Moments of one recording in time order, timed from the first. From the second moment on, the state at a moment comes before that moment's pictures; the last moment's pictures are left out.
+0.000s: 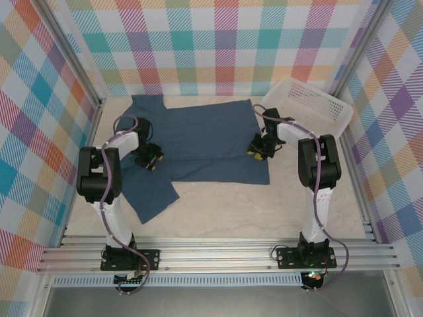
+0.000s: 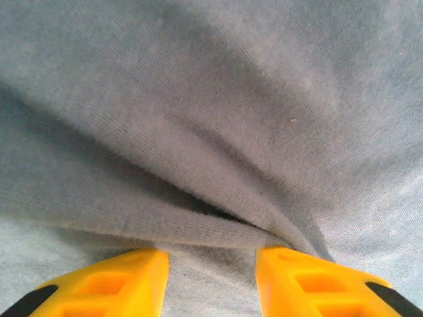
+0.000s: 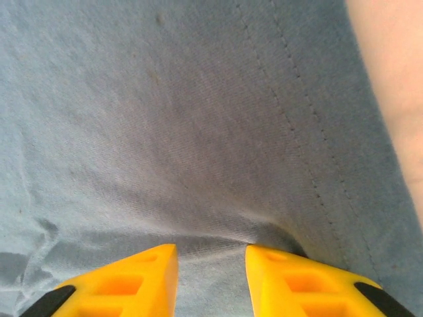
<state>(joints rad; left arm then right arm) -0.06 1.94 1.30 -0.73 0.14 -1.03 0.22 2.12 1.53 -0.75 -0.35 0.61</state>
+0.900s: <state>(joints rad) -0.20 1.01 0.51 -1.01 0.07 -1.13 0.22 1.63 1.00 -0.70 -0.43 0.67</state>
